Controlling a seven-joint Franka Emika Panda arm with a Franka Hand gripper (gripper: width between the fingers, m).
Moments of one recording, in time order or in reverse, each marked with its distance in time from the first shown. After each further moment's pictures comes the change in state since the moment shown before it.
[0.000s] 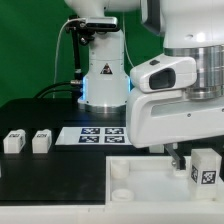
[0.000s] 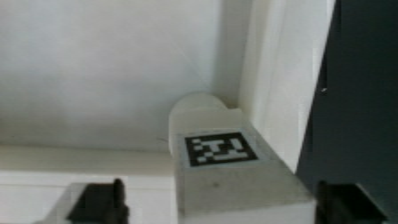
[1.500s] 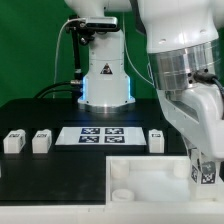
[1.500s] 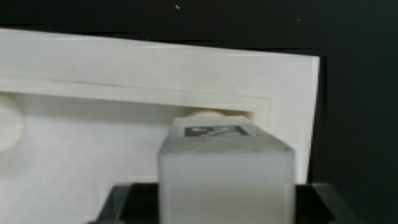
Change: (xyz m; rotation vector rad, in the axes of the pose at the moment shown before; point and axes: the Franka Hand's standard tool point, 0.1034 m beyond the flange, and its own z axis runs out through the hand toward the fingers) arm 0.001 0.004 -0.001 0.124 -0.037 1.546
